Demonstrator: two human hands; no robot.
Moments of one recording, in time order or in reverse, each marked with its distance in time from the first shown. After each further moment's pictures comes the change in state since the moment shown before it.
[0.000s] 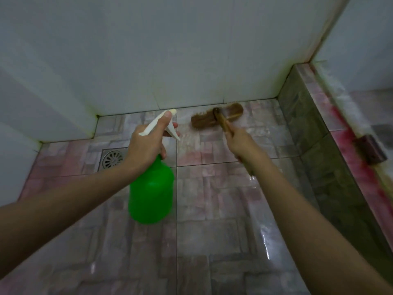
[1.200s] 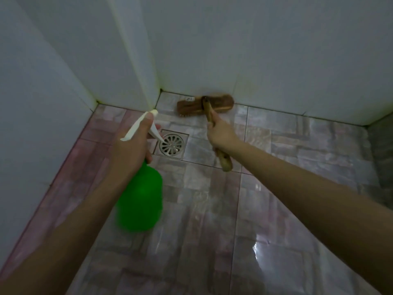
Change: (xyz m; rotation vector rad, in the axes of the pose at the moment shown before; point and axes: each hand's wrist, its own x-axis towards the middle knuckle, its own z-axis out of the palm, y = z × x) left_hand 0.005 -0.102 -0.186 -0.090 0.383 -0.154; right_hand 0.042 -0.179 0.187 -0.062 -0.231 -0.225
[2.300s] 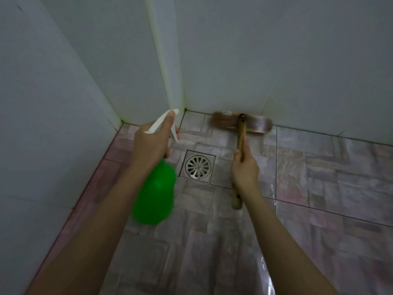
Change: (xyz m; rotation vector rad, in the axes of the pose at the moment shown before) left_hand 0.083 -0.001 -0.016 0.060 0.048 0.019; right_hand 0.001 0.006 0.070 0.255 0.424 0.197
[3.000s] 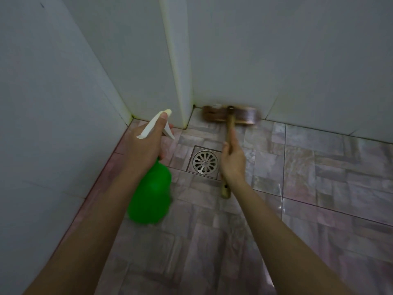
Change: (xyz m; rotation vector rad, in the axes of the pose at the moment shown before) left_hand -0.021 -0.004 -0.031 -0.061 0.016 0.011; right_hand -0.004 -0.016 0.035 0.111 -0.041 -0.088
